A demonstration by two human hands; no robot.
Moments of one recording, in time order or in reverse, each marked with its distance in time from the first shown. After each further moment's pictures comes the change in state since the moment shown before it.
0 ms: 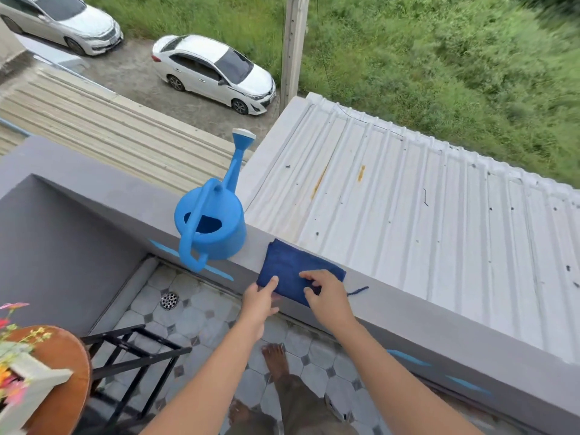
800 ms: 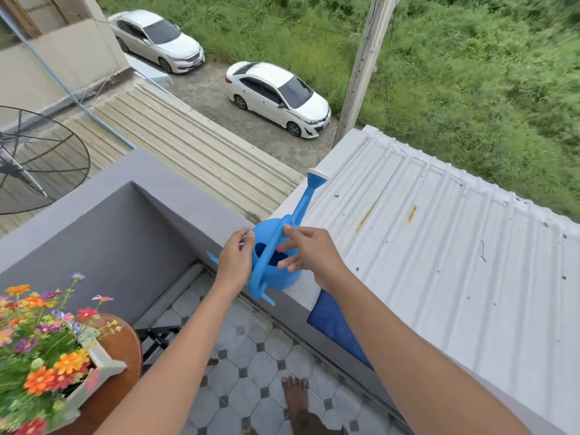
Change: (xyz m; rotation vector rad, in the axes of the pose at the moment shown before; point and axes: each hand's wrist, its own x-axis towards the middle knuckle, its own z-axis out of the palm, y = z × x) left_hand -0.001 0.148 -0.137 0.201 0.316 0.573; right_hand 0.077 -0.227 0.016 0.572 -0.353 0.104
